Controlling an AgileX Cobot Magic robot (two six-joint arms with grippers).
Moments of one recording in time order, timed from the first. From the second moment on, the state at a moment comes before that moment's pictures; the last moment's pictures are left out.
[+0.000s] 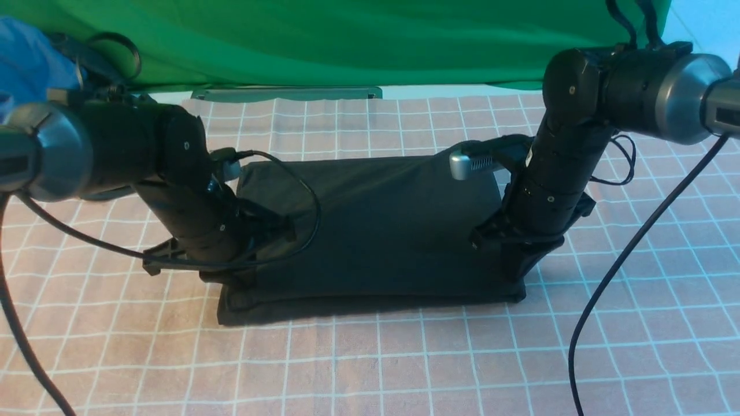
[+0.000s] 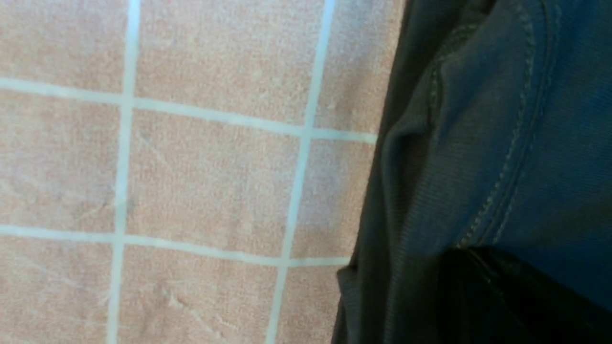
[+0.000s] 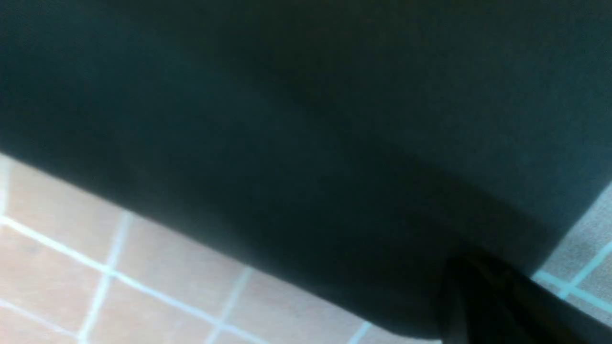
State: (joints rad) right arm 0.38 2.05 -1.51 0.16 1.11 -0.11; left arm -0.24 1.79 -1.11 -0.05 0.77 -0.42
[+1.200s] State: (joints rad) right arm 0.34 0.54 -0.98 -0.03 0.39 -0.12; left arm -0.24 0.25 -0.73 0.09 0.81 -0.49
